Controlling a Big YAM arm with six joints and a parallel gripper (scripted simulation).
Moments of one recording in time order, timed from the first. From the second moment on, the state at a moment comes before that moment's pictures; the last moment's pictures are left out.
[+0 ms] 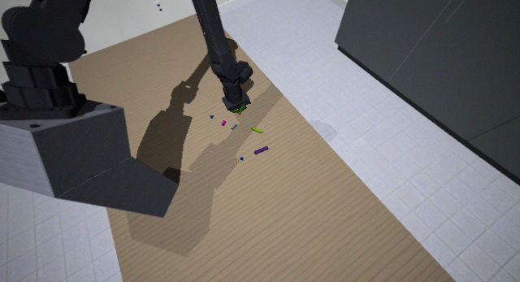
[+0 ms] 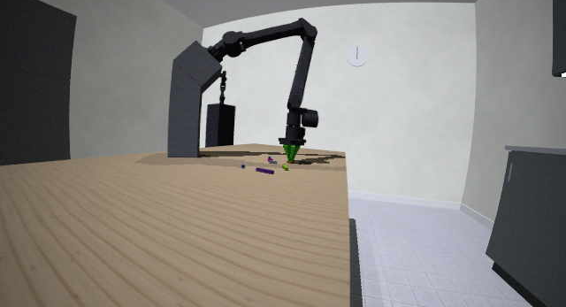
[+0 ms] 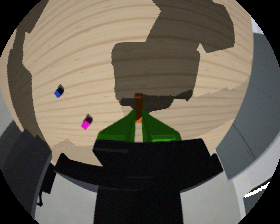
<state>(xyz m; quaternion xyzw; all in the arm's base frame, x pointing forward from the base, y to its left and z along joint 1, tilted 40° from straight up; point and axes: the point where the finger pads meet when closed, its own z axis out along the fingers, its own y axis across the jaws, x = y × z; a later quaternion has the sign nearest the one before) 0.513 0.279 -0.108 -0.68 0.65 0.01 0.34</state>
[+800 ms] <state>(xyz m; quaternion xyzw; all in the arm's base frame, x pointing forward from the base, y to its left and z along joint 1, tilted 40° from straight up) 0.485 0.264 -0.079 -0.68 0.65 0.02 0.33</state>
